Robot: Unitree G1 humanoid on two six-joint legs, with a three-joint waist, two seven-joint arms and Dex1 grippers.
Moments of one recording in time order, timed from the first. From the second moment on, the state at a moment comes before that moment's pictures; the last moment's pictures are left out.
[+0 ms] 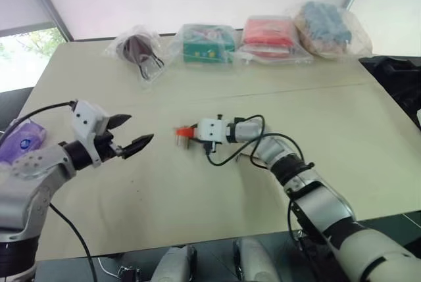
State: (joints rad) left arm -0.18 0.77 0.30 -0.36 -0.63 0.64 -0.73; right arm -0.87 -0.31 0.41 0.73 -0.38 -0.44 0.65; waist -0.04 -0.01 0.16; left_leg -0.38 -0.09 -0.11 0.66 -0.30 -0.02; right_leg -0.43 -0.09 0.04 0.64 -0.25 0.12
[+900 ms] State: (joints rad) left arm -0.64 0.60 0.11 -0.12 -0.81 0.80 -0.87; right arm -0.80 -0.55 0.31 0.30 -0.50 -0.81 0.35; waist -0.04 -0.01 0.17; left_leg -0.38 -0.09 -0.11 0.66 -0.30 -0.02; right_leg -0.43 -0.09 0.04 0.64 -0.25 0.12
